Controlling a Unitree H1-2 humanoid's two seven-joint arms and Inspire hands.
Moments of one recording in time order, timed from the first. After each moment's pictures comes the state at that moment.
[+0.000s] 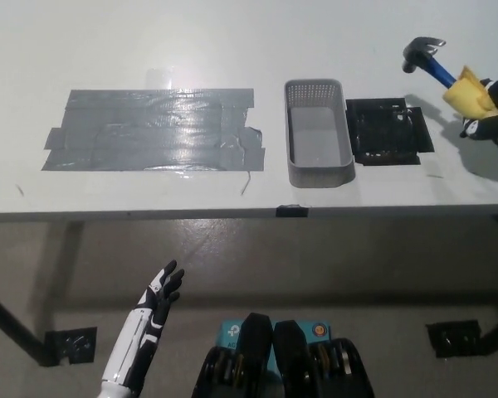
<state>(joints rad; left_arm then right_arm) 0.09 0.09 -0.10 -0.12 0.13 -0.11 -0.09 -0.95 -0.54 0.16 0.63 -0.31 0.40 0.59</state>
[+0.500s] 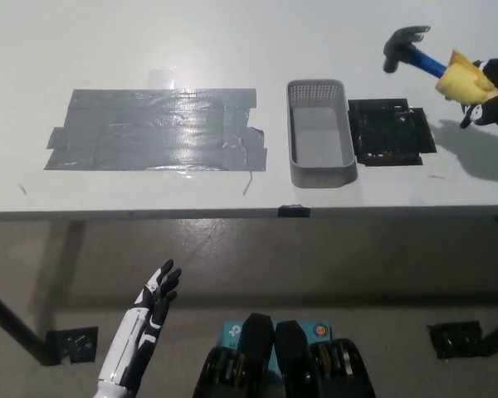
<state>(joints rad) 0.09 0.10 -0.10 -0.13 0.11 -0.11 -0.09 -1.02 -0.60 0.28 0.56 -0.29 0.44 0.81</state>
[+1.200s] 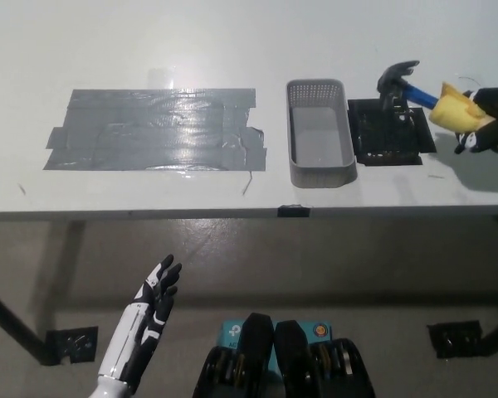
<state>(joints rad) 0.08 0.11 -0.10 -0.13 0.11 -0.11 -0.09 -0.98 -0.60 0.33 0.59 -0.29 0.42 0.82</state>
